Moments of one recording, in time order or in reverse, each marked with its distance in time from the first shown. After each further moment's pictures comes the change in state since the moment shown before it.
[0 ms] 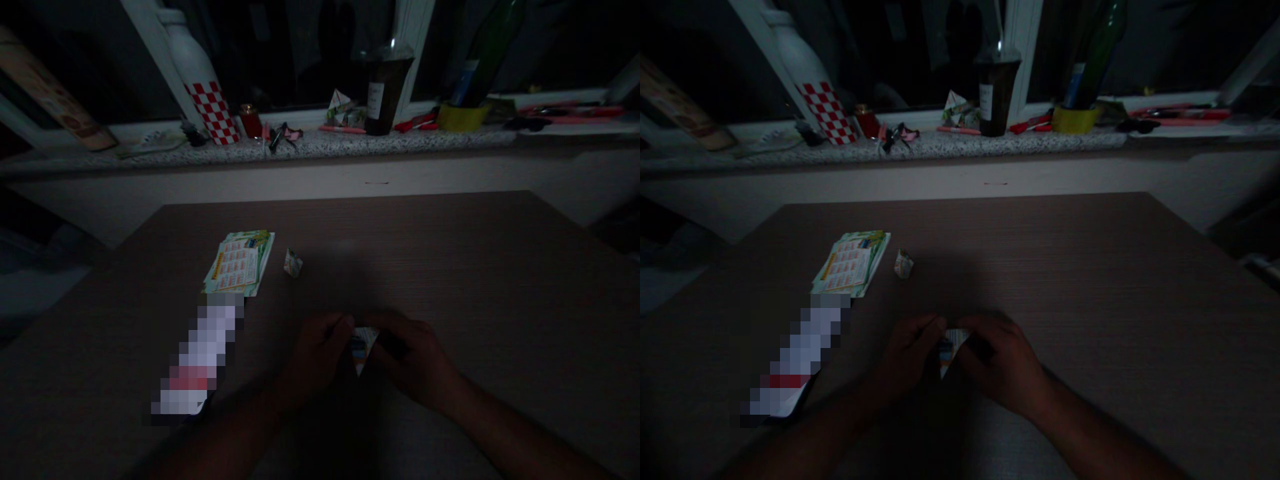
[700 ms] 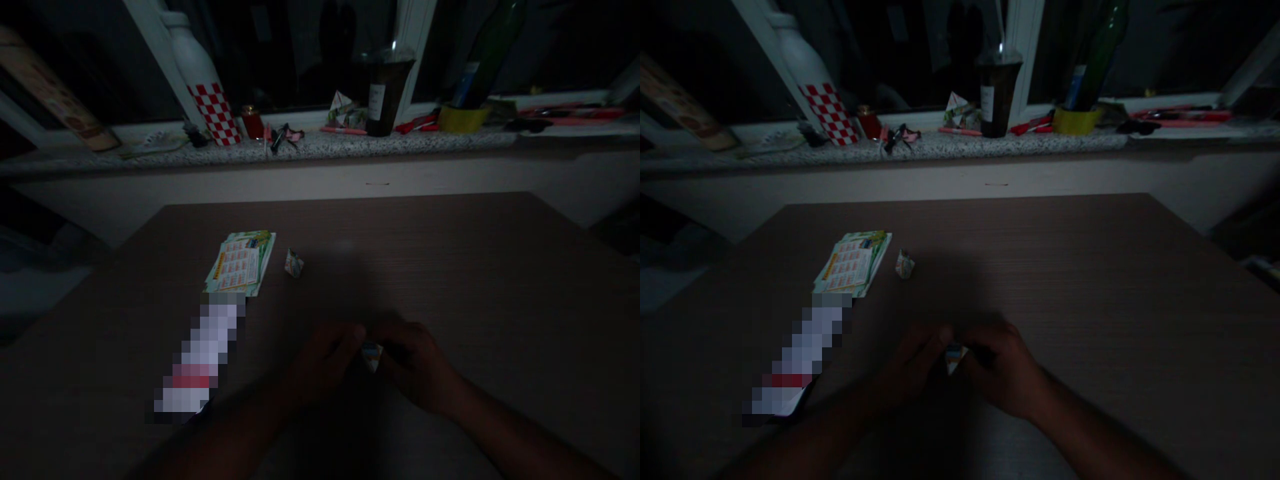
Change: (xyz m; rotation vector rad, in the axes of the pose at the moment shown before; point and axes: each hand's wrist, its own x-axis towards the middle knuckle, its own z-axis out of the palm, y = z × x) left_hand -0.007 -0.001 0.000 -0.054 -0.123 0.076; right_hand 0.004 -0.012 -0.003 0.081 -0.097 -0.026
